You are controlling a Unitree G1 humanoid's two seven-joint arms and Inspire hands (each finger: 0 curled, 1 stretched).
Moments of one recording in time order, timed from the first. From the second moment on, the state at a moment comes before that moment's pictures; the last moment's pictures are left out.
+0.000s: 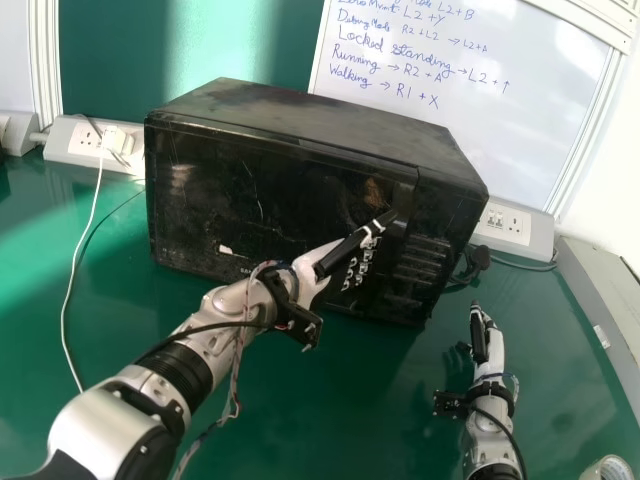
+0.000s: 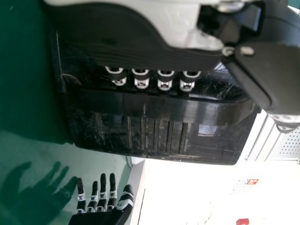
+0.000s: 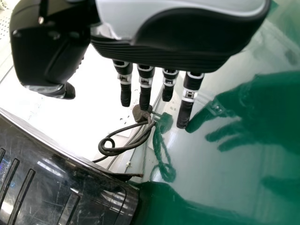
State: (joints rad) left arm -1.38 -0.03 0.17 1.32 -0.02 -0.16 -0.43; right arm -0.99 -0.46 -0.20 1.31 -0.11 -0.26 -0.12
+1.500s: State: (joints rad) left arm -1.40 -0.07 0.22 1.33 -0.04 -0.11 -0.45; right arm -0.99 -0.47 -0.20 1.31 -0.11 -0.25 -0.12
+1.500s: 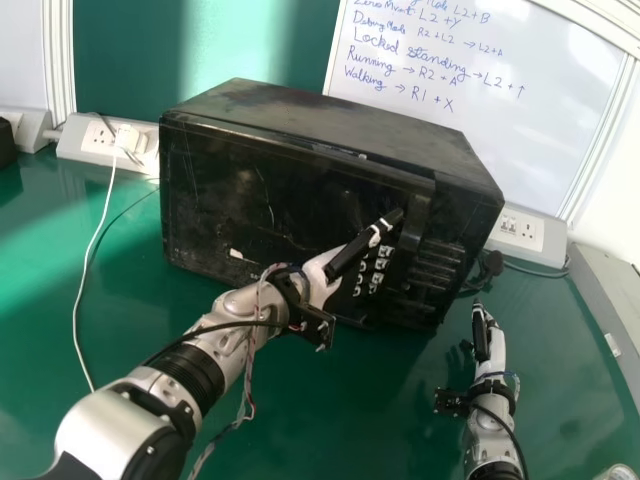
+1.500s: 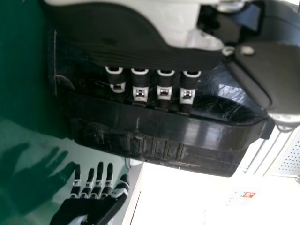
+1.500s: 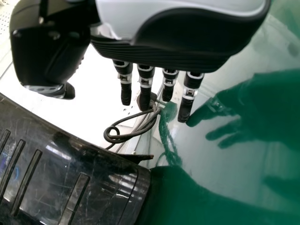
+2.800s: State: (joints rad) left arm -1.40 -0.09 0.22 1.34 -0.04 -0.11 -0.50; right arm -1.00 -0.47 -0.19 1.31 -0.11 -0.23 -0.13
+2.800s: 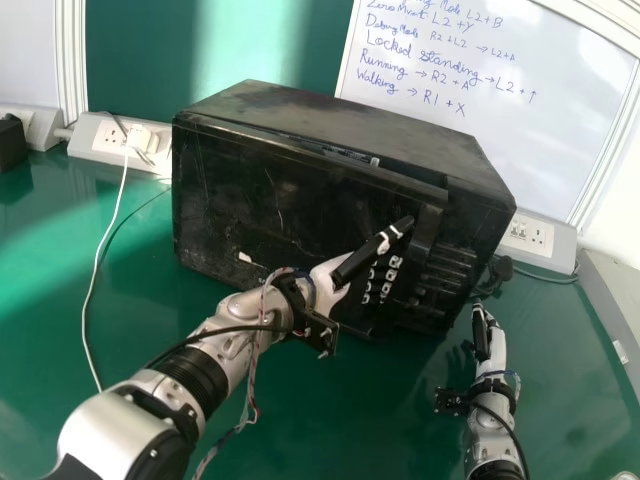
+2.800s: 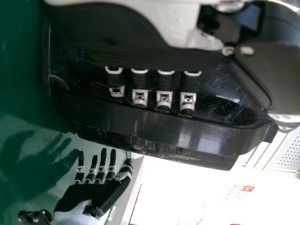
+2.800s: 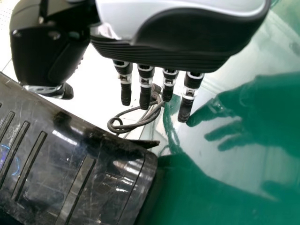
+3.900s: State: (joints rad) left arm -1.39 -0.08 0.20 1.34 -0.04 -0.13 -0.60; right arm -1.00 -0.47 -0.19 1.31 -0.12 -0.23 -0.13
